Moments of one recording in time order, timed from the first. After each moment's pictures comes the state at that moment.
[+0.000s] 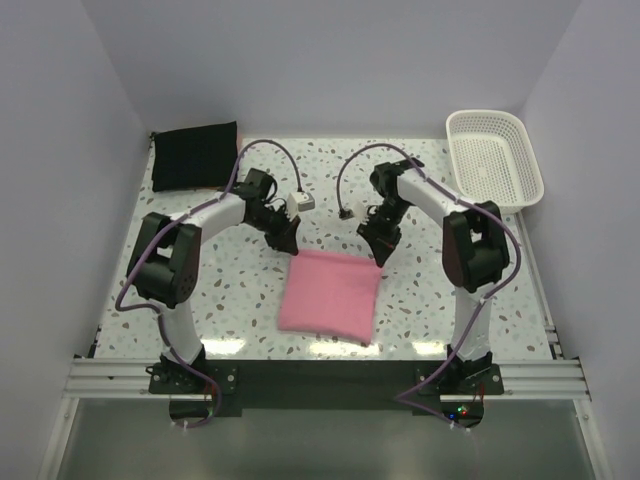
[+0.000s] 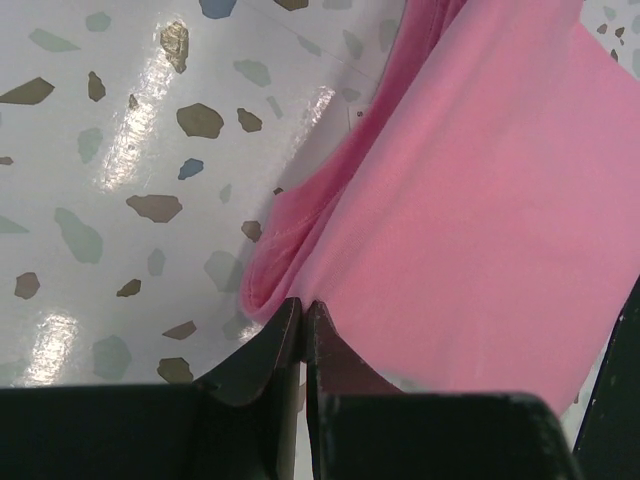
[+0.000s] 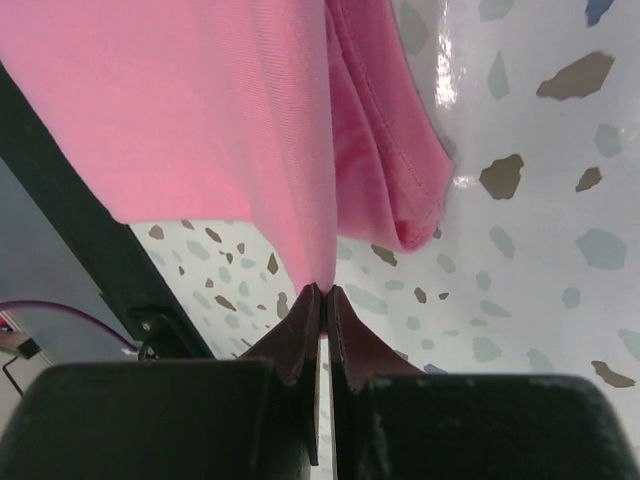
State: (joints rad) left arm -0.35 1.88 1.25 -0.60 0.73 0.54; right arm 0.38 2.04 1.64 -1.34 -0.45 -0.77
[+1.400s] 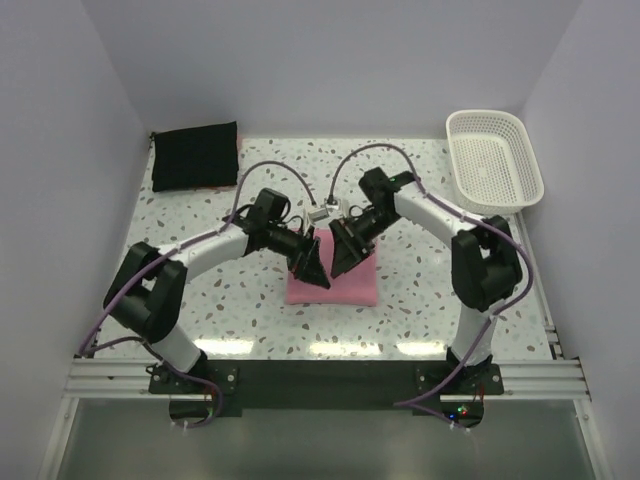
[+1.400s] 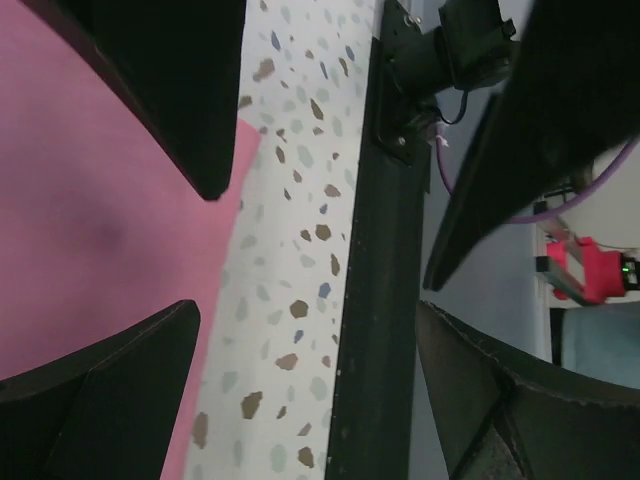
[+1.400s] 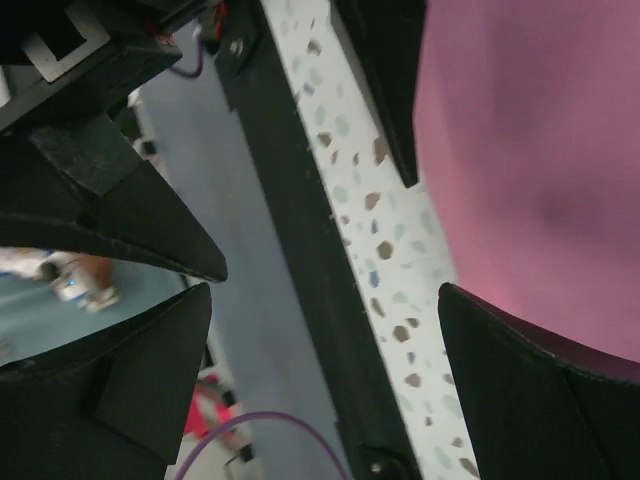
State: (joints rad) left arm -0.50 1.60 1.03 -0.32 1.05 0.05; right arm 0.45 1.85 1.51 -1.09 -0.94 -0.26
